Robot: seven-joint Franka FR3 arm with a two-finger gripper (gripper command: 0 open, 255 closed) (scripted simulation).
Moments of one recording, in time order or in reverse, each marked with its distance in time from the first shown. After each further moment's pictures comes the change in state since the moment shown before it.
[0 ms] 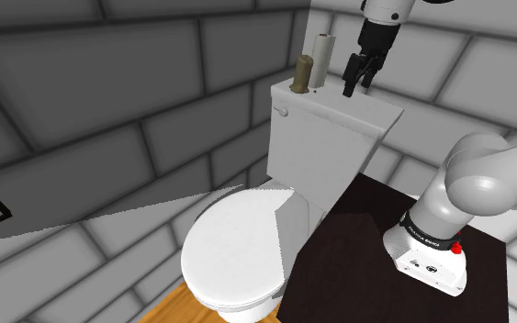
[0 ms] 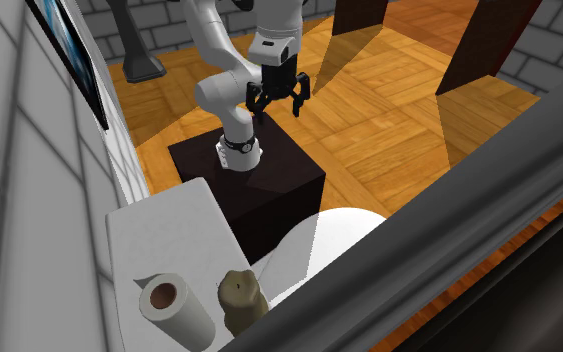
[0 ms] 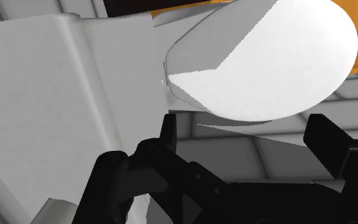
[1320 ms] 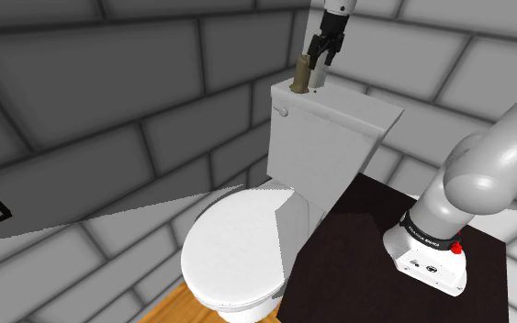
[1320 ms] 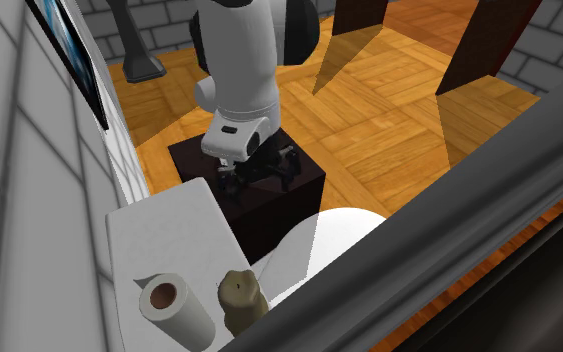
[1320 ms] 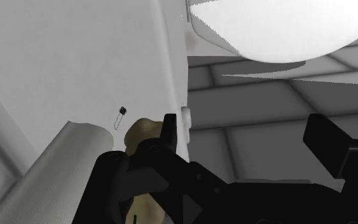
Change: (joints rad) arm -0.043 0.610 -0.261 0.447 0.032 0.227 -0.288
